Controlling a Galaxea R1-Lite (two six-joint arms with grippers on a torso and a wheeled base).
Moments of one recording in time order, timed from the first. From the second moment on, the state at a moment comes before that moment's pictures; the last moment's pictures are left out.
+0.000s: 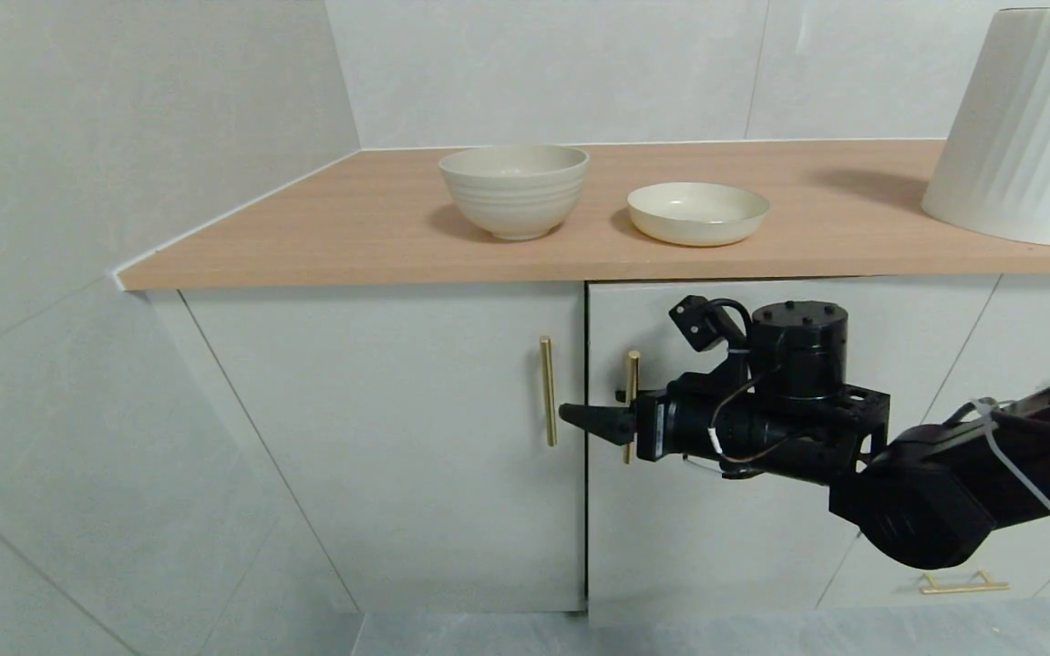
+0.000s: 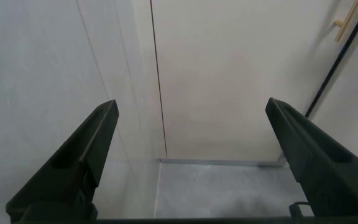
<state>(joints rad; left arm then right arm) 0.00 0.00 0.00 0.00 0.03 0.00 0.64 1.95 -0.93 -0.83 0.36 0.32</state>
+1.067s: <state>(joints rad) 0.00 0.00 -0.01 -0.01 0.00 0.02 0.72 1.60 -0.55 -0.83 0.51 0.32</state>
